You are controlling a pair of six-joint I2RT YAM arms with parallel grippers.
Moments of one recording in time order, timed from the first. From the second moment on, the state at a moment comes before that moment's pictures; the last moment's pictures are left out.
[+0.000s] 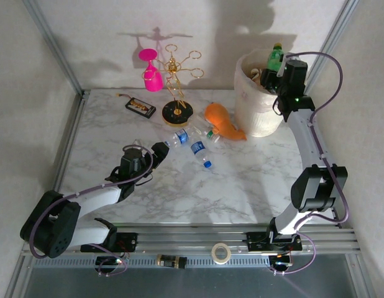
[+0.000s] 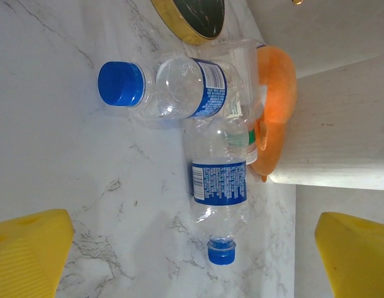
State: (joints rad) left arm -0.44 1.26 0.41 0.43 0.07 -1.15; right arm 0.06 1.65 1.62 -0.31 0.03 0.16
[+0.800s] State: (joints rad) left arm -0.44 1.26 0.47 0.36 0.04 -1.12; right arm 0.10 1.46 1.58 -0.26 -0.06 0.22
